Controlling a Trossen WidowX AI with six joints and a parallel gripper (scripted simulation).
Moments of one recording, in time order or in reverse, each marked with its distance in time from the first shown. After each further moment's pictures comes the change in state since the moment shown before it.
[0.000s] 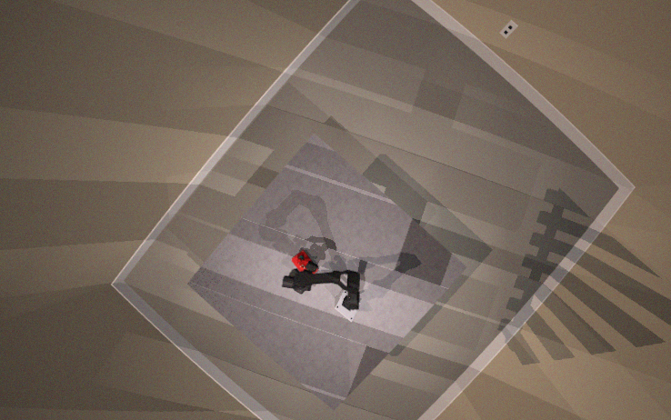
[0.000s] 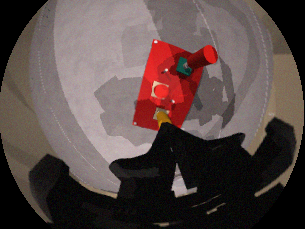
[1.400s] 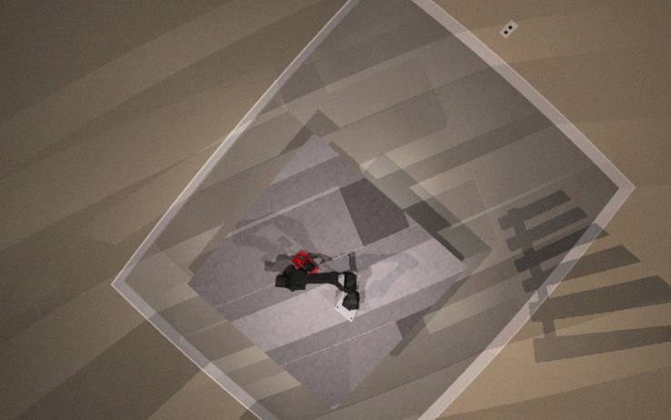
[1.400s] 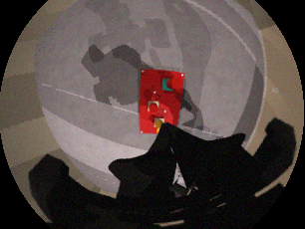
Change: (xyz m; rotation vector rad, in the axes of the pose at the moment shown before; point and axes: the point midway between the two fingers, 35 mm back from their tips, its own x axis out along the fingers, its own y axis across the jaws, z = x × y) arm -0.045 -0.012 0.034 0.225 -0.031 -0.002
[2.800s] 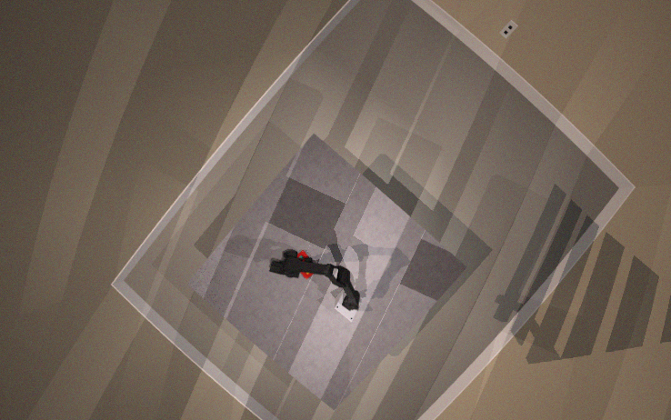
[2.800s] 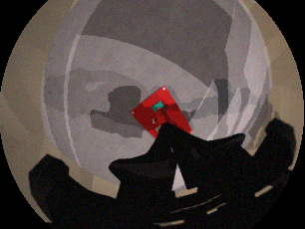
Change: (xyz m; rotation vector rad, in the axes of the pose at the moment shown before) arm 0.008 -0.026 0.054 0.713 0.044 -0.022
